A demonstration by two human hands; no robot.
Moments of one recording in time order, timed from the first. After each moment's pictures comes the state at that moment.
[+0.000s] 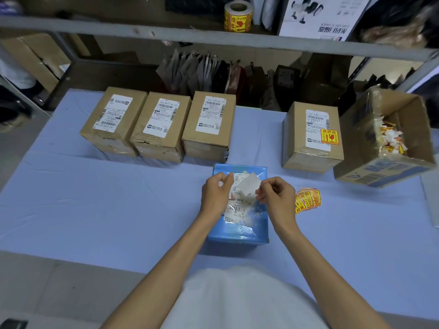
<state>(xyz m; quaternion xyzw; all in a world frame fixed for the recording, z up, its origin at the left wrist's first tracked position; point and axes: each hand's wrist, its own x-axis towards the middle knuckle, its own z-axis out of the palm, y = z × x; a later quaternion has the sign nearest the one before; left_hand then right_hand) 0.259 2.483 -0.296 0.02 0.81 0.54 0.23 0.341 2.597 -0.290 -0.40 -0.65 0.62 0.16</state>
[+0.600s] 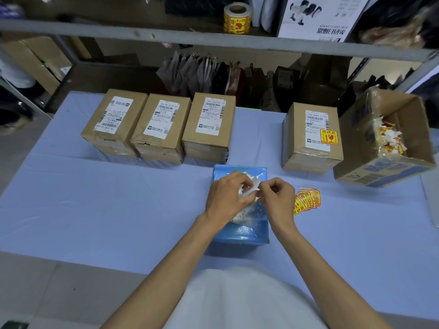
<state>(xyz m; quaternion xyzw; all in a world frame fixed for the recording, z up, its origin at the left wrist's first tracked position) 0.267 2.489 -0.284 0.30 0.88 0.36 0.10 0.336 2.593 -0.287 -0.43 -0.66 0.59 0.16</state>
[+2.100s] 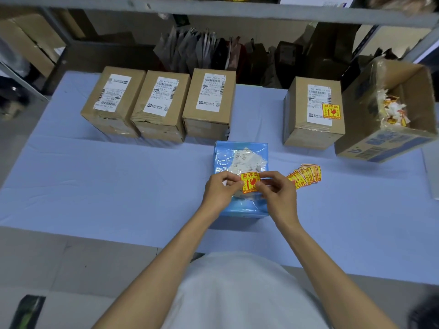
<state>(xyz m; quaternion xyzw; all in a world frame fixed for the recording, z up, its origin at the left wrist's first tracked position) 0.298 2.460 -0.307 0.02 0.79 0.52 0.32 0.387 2.577 -0.302 -0.36 -0.71 0.59 0.13</state>
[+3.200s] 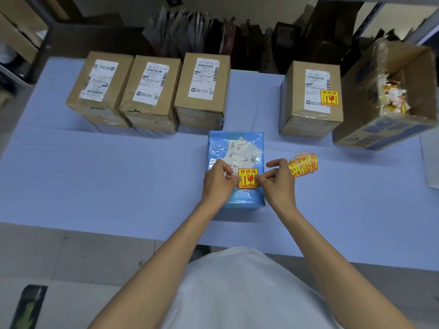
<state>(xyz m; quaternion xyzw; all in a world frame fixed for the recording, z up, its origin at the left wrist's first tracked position) 0.302 2.472 -0.316 0.05 0.86 0.43 0.28 0.380 2.592 -0.313 -0.44 -0.76 0.48 0.05</state>
